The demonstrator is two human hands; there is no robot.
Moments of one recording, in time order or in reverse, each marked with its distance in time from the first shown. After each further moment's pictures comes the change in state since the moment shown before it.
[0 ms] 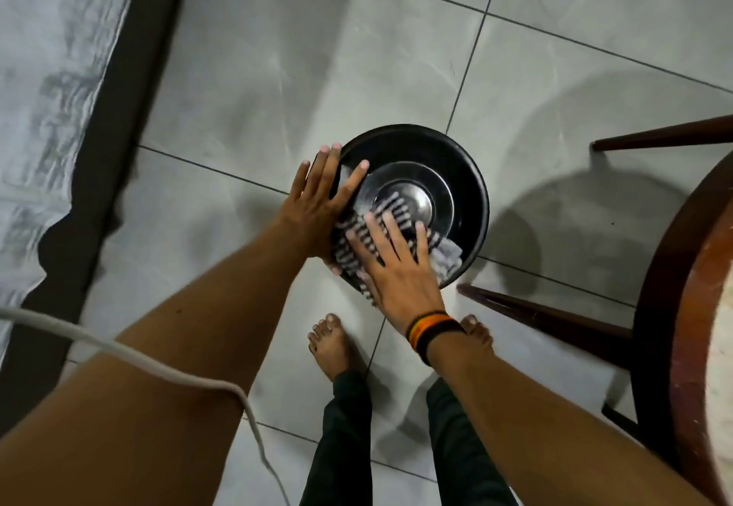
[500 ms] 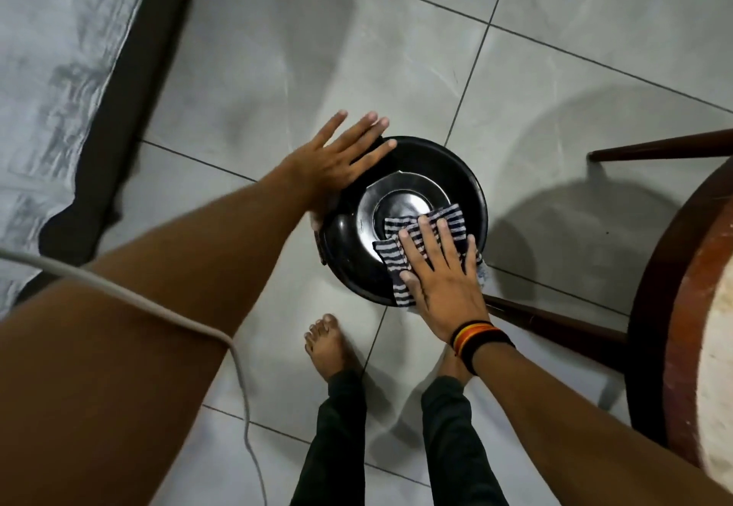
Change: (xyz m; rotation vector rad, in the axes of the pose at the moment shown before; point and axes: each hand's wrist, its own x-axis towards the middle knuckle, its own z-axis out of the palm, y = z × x) left_hand 0.032 -0.025 -0.050 0.304 -0.010 0.280; right_hand -0.035 0.052 -0.007 0.114 -0.047 0.107
